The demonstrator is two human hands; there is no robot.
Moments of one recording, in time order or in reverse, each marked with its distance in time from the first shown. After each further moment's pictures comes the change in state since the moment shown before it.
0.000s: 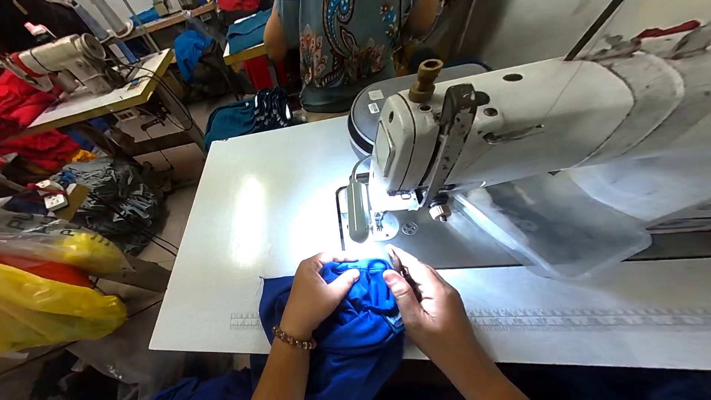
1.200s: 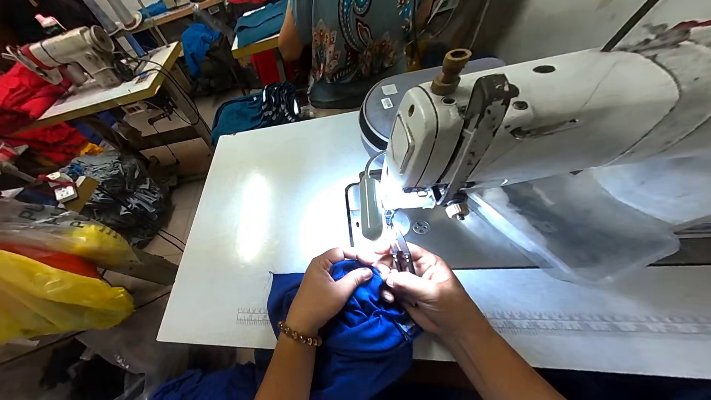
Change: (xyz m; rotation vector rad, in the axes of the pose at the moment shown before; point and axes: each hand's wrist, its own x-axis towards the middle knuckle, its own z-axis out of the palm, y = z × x) left_hand -0.001 0.004 -0.003 -0.158 -0.097 0.021; right_hand 0.028 0.007 0.010 1.103 -0.315 0.386
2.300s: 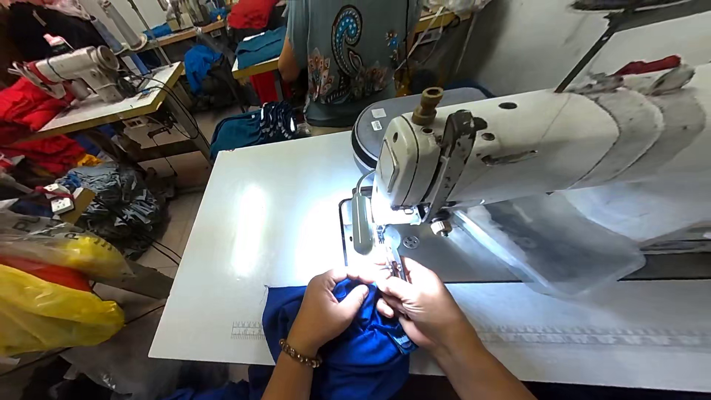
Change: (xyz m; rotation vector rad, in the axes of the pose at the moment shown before) left_hand 0.002 -0.010 0.009 0.116 0.019 0.127; right_hand 0.002 -0.015 0.023 -0.119 0.368 0.191
